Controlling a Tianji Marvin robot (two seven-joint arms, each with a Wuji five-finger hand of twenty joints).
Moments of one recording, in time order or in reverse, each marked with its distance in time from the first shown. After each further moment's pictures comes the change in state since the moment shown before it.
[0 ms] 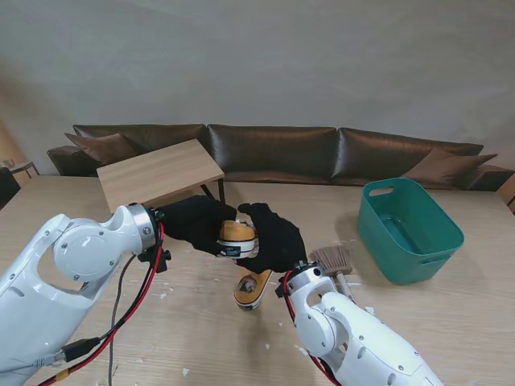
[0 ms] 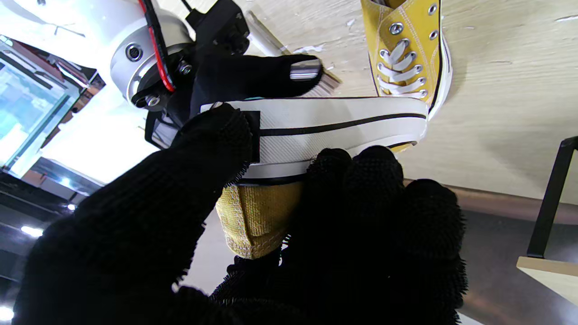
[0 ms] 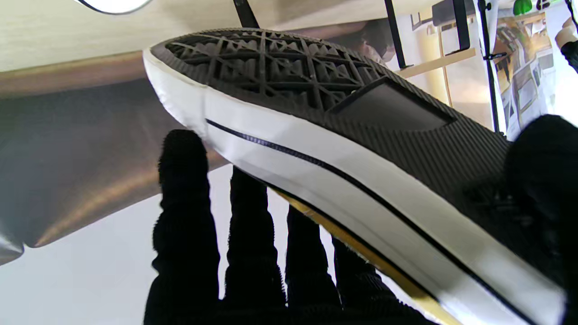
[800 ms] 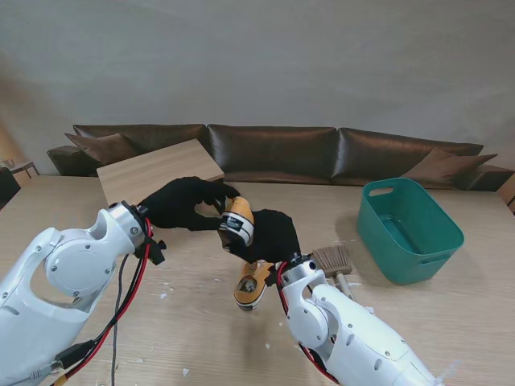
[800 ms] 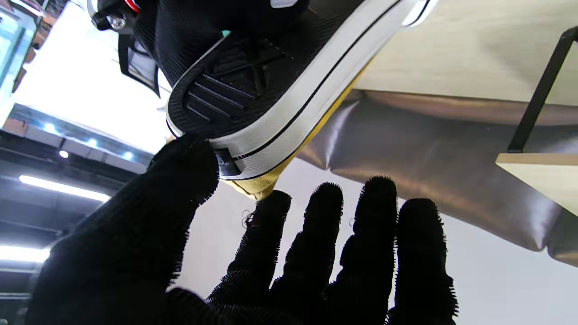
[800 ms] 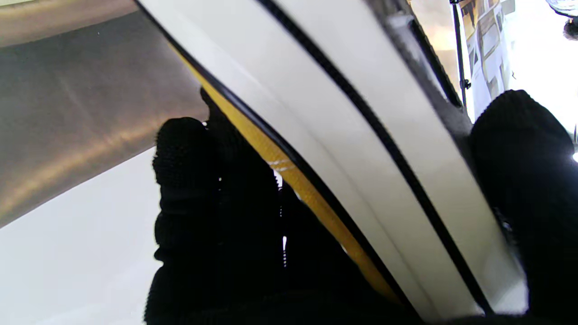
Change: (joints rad) left arm 0.102 -0.039 -0.091 -0.043 0.102 -0.058 0.251; right arm 0.062 -0.052 -0.025 0.092 0.038 -0.143 -0.153; left_hand -0.071 0.275 -0.215 0.045 -0.032 -0.054 -0.936 -0.416 -0.422 0.003 -0.253 -0.730 -0.452 0.037 -0.546 -0.360 -0.446 -0.031 -0.471 -0.073; right_hand 0.174 -0.040 0.003 -0.228 0.700 -0.118 0.298 0.039 0.922 -0.034 -0.125 0.187 0.619 -0.017 0.300 0.217 0.170 -0.087 0.474 -0.026
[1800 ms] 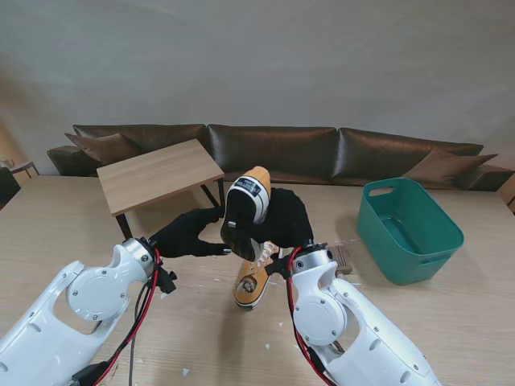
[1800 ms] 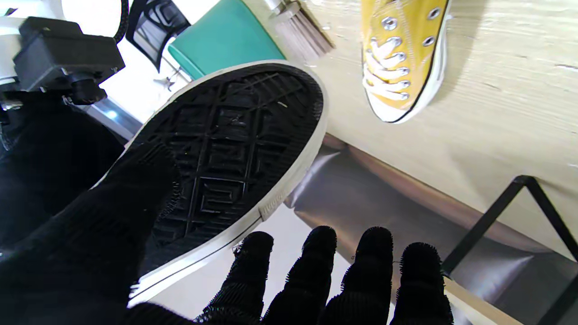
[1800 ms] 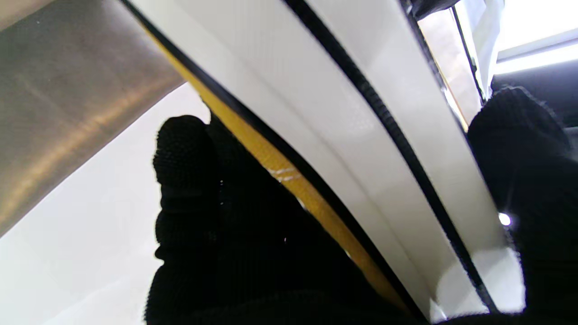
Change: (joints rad) left arm 0.065 -0.023 0.069 0.155 -0.143 0.025 0.086; right arm -0.137 0.001 0.167 -0.292 0.185 0.000 0.143; left_hand -0.222 -0.016 0.130 0.017 -0.260 -0.082 -0.174 -0.176 -0.313 -0.009 -0.076 -0.160 -0.283 -0.037 -0.235 -0.184 -0.134 -0.062 -0.635 0.010; right_hand 0.013 0.000 0.000 -0.011 0.014 0.007 0.028 0.041 0.034 0.006 0.023 0.054 0.021 -0.020 0.067 0.022 0.019 -0.011 0.000 0.000
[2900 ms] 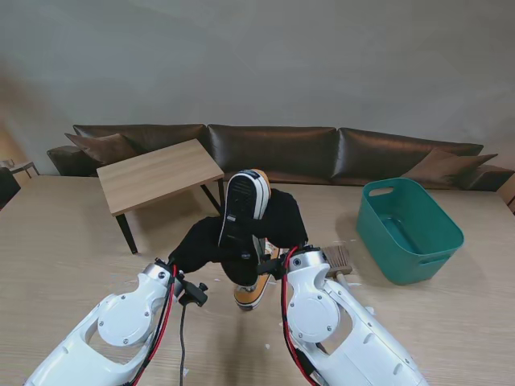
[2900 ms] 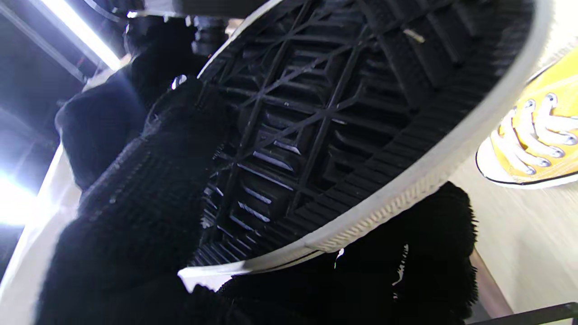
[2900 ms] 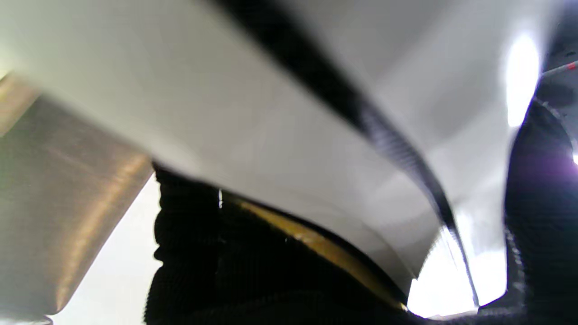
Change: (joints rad) left arm 0.069 -0.087 0.112 0.025 -0.383 -0.015 0.255; right arm 0.012 -0.044 -0.017 0.054 0.221 -0.030 -0.005; left_hand 0.344 -0.214 -0.272 -0.066 0.343 0.217 0.797 0.595 0.773 -0.011 0.163 0.480 0.701 0.084 0.487 0.289 0.543 0.180 1.041 0.084; right_hand 0.006 0.015 -0.033 0.000 -0.018 0.001 0.065 -0.049 -0.027 -0.001 0.000 0.012 0.018 -0.004 -0.042 0.005 -0.007 0.016 -0.029 0.008
